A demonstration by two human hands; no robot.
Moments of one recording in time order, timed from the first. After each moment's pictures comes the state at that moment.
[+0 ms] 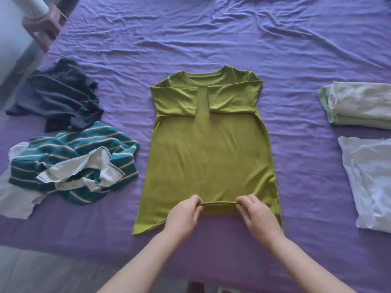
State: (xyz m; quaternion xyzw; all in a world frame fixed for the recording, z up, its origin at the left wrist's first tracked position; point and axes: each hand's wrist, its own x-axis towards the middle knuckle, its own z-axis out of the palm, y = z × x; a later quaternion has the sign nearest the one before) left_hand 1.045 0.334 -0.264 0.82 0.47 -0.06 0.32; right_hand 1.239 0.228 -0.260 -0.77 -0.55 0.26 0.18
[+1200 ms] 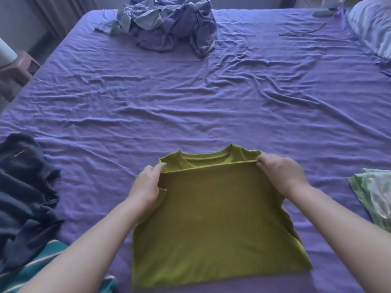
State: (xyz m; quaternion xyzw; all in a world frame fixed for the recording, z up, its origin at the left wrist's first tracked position) left_hand 1.145 0.748 -0.256 0.83 0.51 -0.02 0.23; right_hand 1.447 0.592 -0.226 -0.84 -0.55 0.03 -0.01
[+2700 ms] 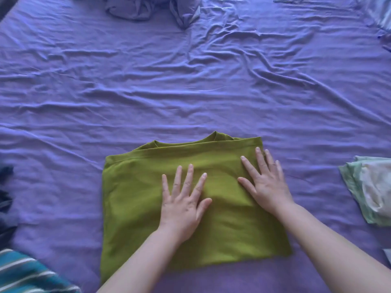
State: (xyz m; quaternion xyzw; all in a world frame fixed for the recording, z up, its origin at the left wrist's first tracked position) left_hand 1.234 0.639 -0.309 0.92 0.37 -0.05 0.12; right_hand 1.459 0.552 -0.310 -0.84 -0.51 0.14 -0.05
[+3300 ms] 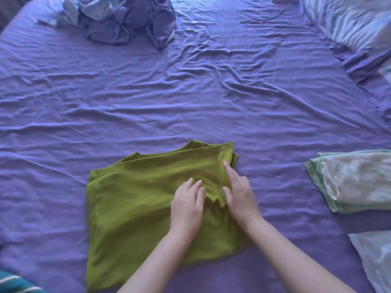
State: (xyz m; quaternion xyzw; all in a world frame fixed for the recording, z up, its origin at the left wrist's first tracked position) left_hand 1.289 0.603 -0.275 0.77 0.48 0.07 0.41; right_hand 1.417 0.531 -0.275 -0.84 -0.44 0.19 0.27
